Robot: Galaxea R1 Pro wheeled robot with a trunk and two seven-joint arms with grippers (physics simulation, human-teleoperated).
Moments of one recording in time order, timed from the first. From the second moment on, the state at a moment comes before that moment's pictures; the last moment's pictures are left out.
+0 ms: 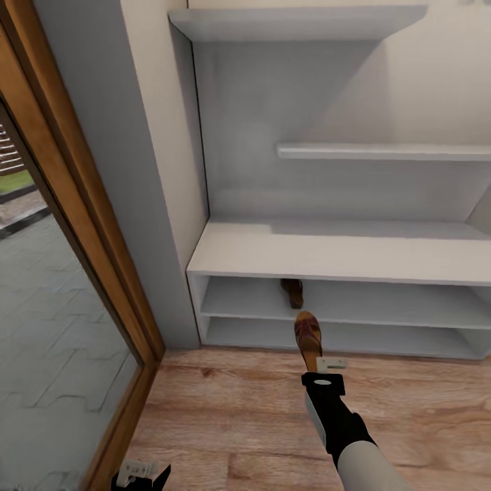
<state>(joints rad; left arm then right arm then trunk) -0.19 0.10 0.14 -0.53 0.01 -0.25 -0.45 -0.59 0.17 -0.16 -0.63 0.24 0.33 -0.38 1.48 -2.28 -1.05</state>
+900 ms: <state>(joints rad) -0.19 0.10 0.14 -0.53 0.01 -0.25 -0.45 -0.59 0.17 -0.16 -0.63 0.23 0.33 -0.38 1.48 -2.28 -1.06</state>
